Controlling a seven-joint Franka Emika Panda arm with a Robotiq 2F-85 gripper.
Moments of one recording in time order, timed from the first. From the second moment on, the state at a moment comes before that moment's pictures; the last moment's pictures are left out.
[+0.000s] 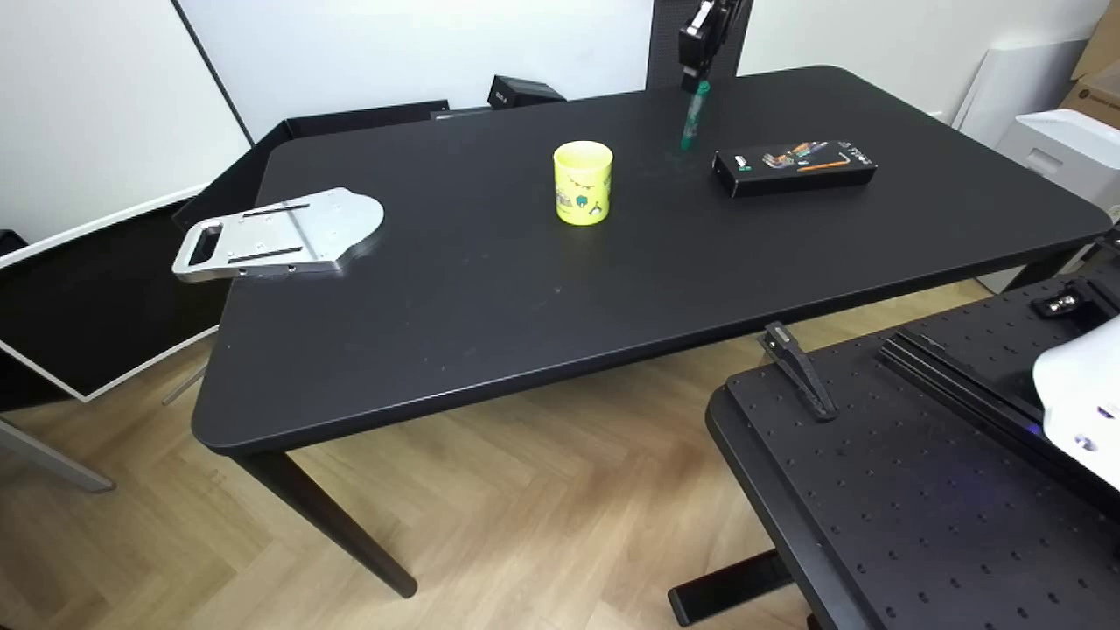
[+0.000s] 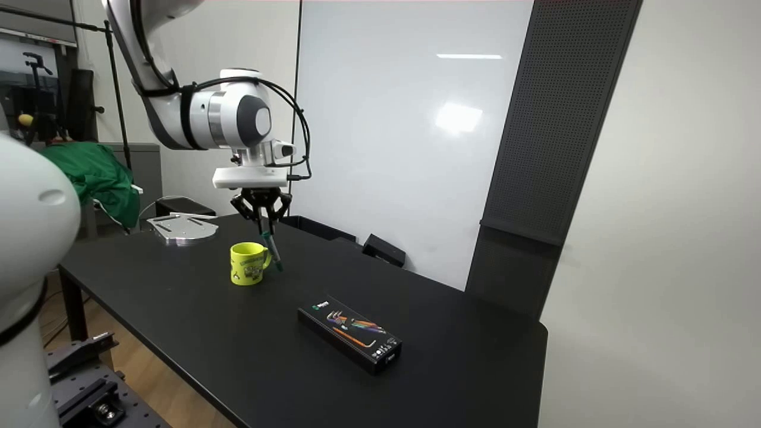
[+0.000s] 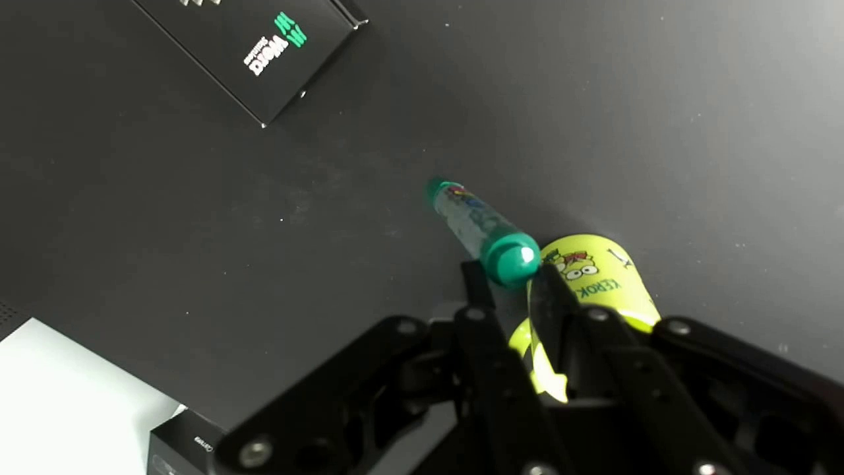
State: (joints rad) arm 0.18 0.03 0.18 -2.48 -0.19 2.75 -0.11
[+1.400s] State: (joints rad) arm 0.15 0.04 0.02 -2.61 -1.39 3.05 0.89
